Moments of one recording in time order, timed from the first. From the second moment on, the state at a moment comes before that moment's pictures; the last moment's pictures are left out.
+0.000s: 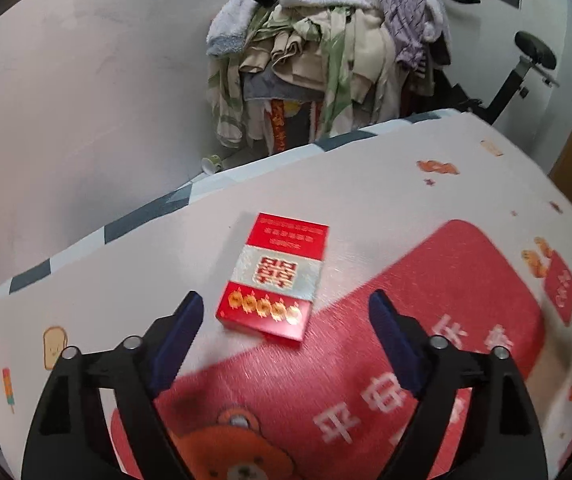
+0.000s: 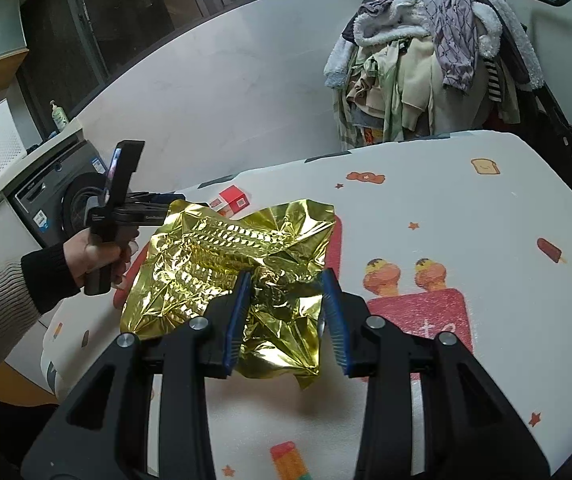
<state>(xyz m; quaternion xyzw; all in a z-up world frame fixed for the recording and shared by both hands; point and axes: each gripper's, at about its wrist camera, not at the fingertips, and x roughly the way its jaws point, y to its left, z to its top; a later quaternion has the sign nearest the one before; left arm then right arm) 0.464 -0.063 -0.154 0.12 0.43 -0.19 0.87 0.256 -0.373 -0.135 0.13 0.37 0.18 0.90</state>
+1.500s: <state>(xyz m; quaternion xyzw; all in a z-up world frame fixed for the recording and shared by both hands) 0.004 0.000 -0.056 0.01 0.36 -0.25 0.90 0.050 -0.278 -0.107 -0.01 0.41 0.18 0.89</state>
